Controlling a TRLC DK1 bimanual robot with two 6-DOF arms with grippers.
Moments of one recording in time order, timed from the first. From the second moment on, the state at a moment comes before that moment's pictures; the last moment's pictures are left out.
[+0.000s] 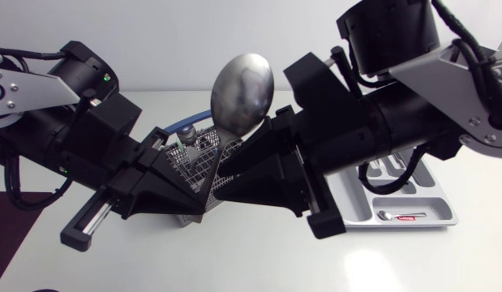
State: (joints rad) left arm -0.38 1.31 1.08 -1.06 1.04 1.09; right arm 0.71 1.28 1.07 -0.45 -0.83 -0.36
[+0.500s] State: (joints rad) left arm -0.37 1.31 1.08 -1.02 1.05 1.08; right arm 0.74 1.30 1.10 -0.43 -0.80 -0.34
